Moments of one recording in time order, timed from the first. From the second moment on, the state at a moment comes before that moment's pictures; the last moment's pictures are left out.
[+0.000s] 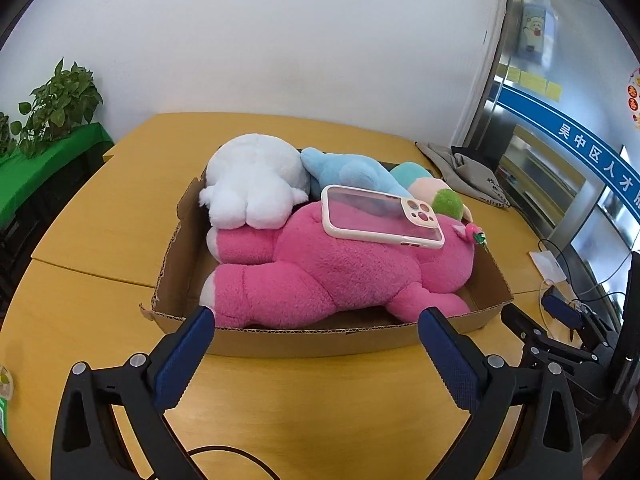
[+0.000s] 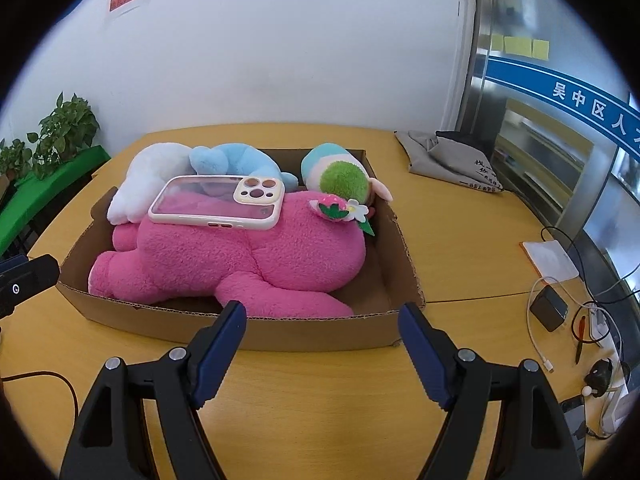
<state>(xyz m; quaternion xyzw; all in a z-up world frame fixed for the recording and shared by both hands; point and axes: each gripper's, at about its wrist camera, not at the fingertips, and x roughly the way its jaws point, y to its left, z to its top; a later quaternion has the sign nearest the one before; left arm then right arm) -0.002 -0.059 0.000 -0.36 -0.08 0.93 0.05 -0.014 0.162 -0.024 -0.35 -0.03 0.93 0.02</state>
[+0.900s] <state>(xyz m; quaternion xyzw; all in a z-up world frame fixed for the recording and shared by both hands) -0.033 -0.035 -0.010 -0.37 -0.03 0.93 0.02 -0.035 0.163 -0.038 -0.37 -0.04 0.93 0.02</state>
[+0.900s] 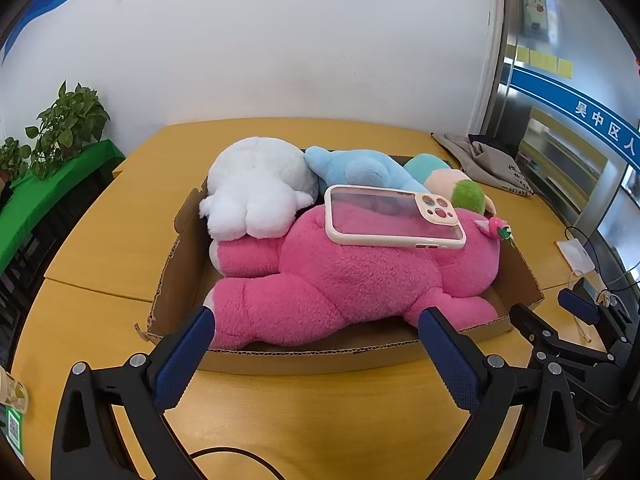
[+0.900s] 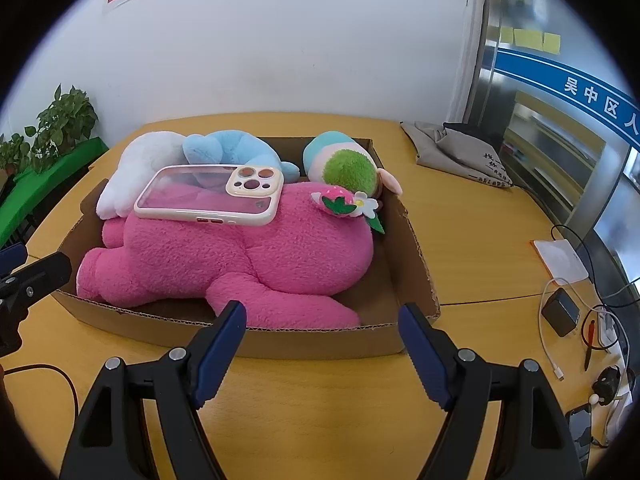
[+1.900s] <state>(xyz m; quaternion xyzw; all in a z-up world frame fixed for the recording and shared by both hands) -0.027 -0.033 -0.010 -0.37 -0.05 0.93 0.03 -0.037 0.164 -0.040 -0.37 -0.04 0.93 0.01</state>
